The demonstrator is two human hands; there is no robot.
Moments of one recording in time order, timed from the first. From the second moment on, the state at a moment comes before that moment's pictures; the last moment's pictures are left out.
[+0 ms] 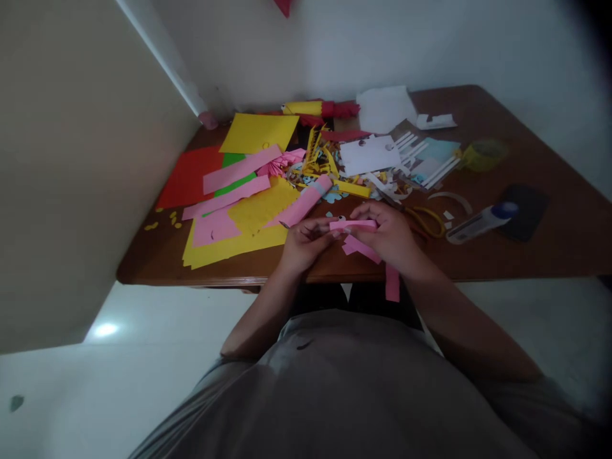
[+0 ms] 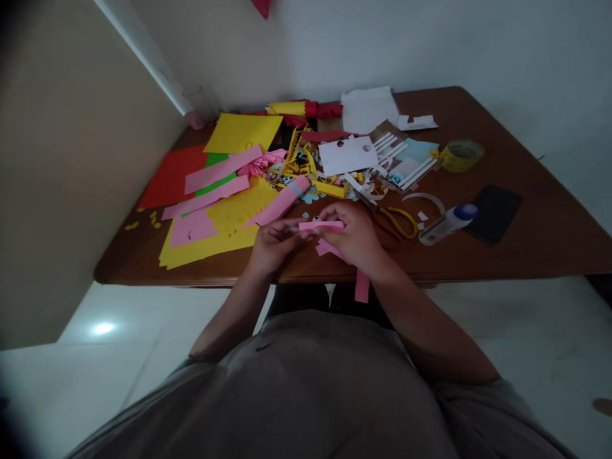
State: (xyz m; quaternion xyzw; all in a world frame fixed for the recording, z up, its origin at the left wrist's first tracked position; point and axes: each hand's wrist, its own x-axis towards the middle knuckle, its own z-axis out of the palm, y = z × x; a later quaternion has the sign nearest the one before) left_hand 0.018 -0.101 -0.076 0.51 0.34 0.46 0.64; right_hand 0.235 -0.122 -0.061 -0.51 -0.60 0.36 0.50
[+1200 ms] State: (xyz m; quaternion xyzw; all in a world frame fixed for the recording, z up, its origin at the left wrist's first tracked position) left_hand 0.015 -0.097 -0.080 0.47 0.35 0.46 0.67; right_hand 0.236 -0.123 -0.054 -0.55 -0.56 0.39 0.48
